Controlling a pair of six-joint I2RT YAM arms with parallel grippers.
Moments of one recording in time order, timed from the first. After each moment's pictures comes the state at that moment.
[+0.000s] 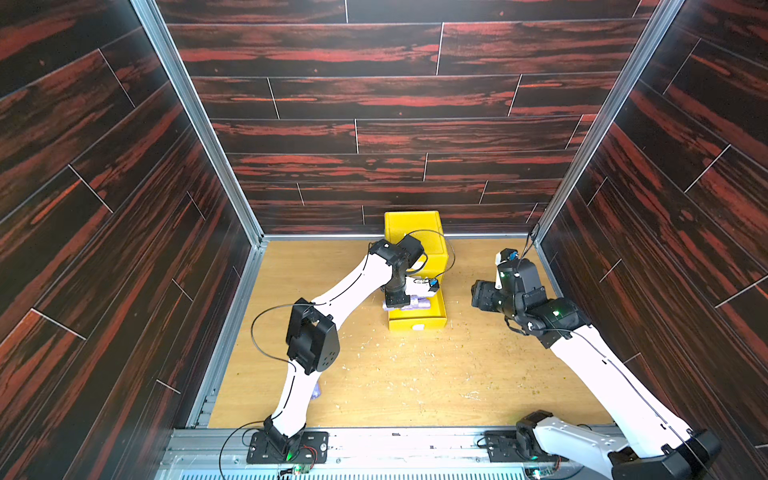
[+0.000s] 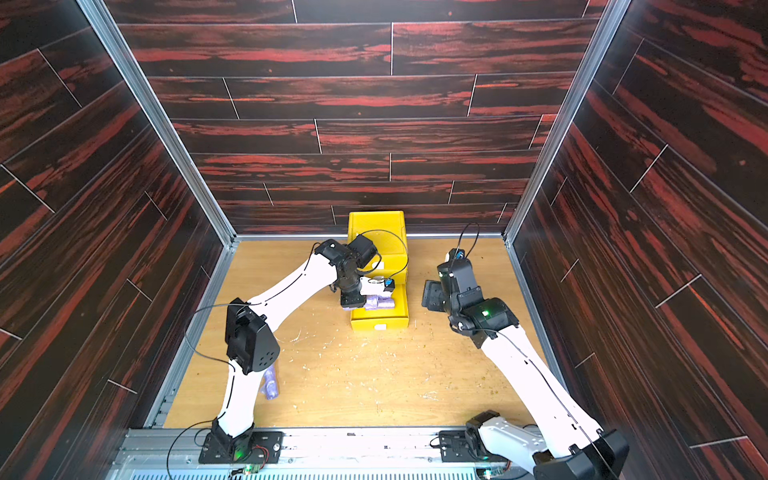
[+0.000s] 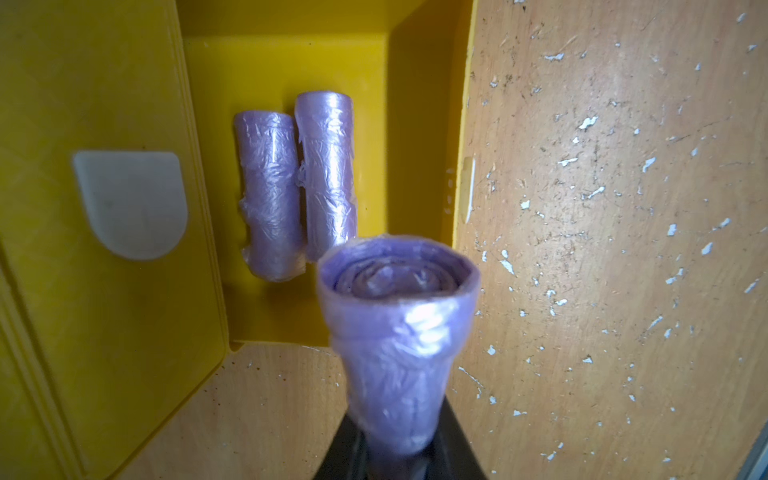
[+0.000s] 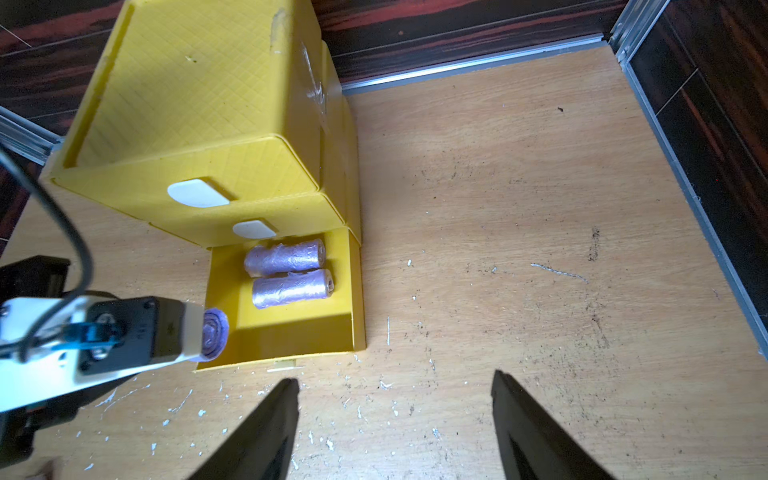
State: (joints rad) left arm -0.67 2.17 2.14 -1.32 0.07 0.84; right arm 0.47 1.12 1.17 -0.78 0.24 0.43
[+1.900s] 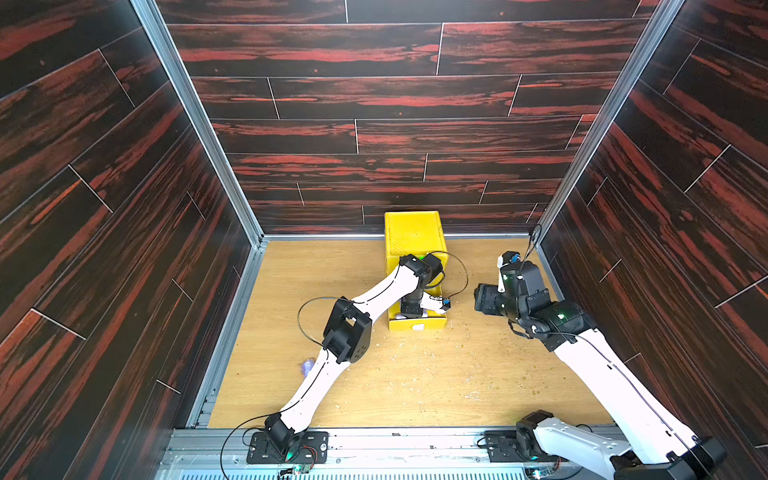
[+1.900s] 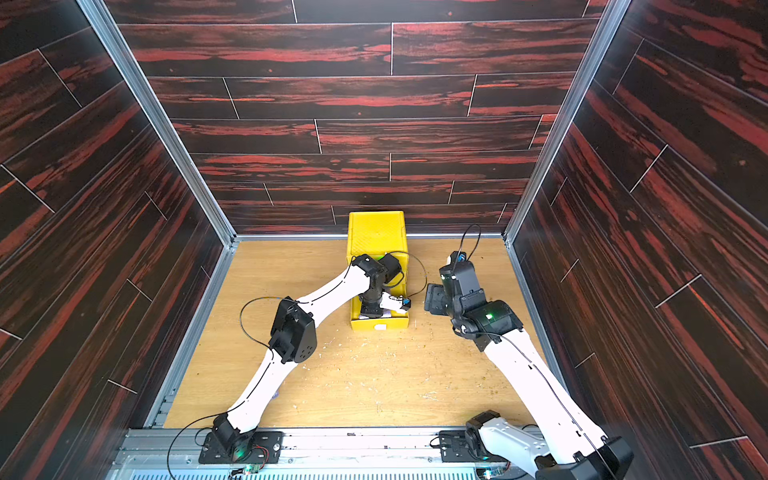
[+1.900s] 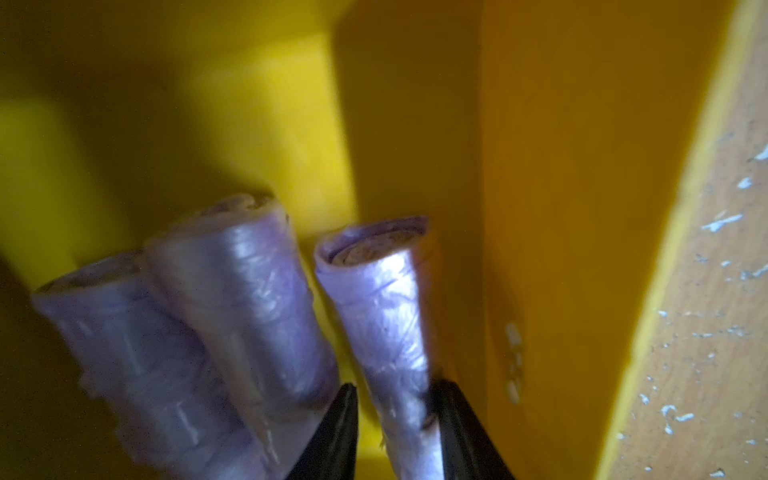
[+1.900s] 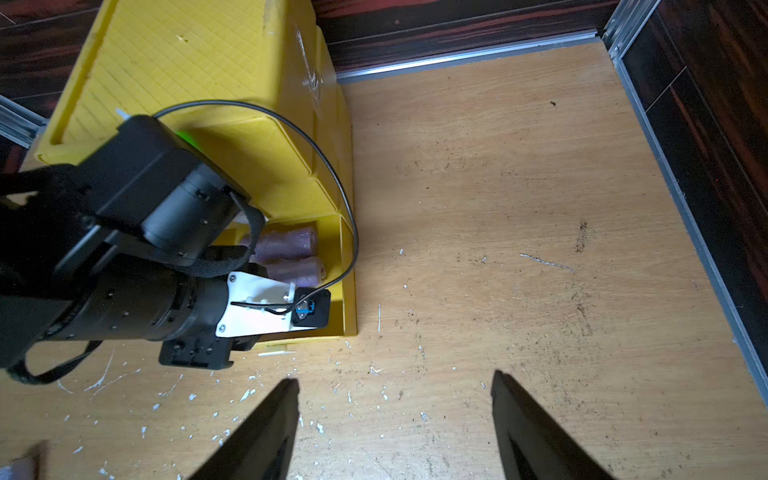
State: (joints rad) left arm -0.72 2.54 2.40 -1.36 0.01 0.94; right arm 0.47 1.10 1.17 -0.83 0.25 0.41
